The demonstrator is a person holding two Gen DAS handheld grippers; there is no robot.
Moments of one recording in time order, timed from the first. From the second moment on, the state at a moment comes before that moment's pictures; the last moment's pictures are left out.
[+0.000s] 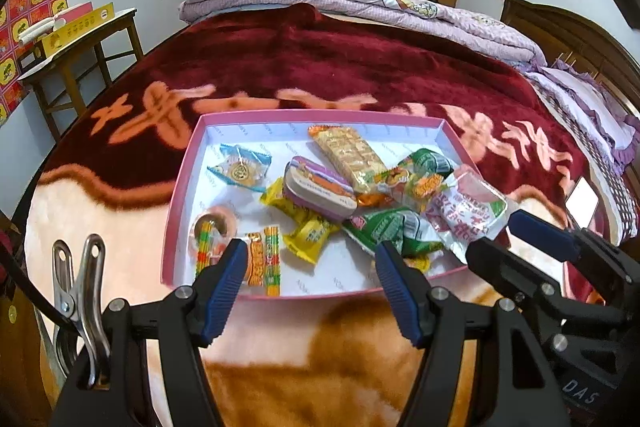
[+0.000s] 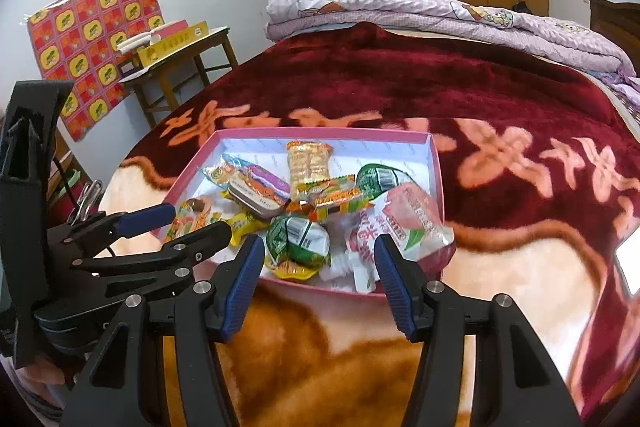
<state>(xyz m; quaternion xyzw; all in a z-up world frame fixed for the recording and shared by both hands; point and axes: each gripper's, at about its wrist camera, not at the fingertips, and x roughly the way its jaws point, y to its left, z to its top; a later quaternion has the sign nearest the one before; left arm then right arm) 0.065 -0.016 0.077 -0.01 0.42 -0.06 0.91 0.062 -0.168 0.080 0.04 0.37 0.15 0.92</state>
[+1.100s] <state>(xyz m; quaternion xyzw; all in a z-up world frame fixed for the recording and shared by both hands) 0.049 -0.011 0.066 0.00 0.43 -0.03 0.90 0.048 -0.164 0.066 0.06 0.39 0.15 0.91</state>
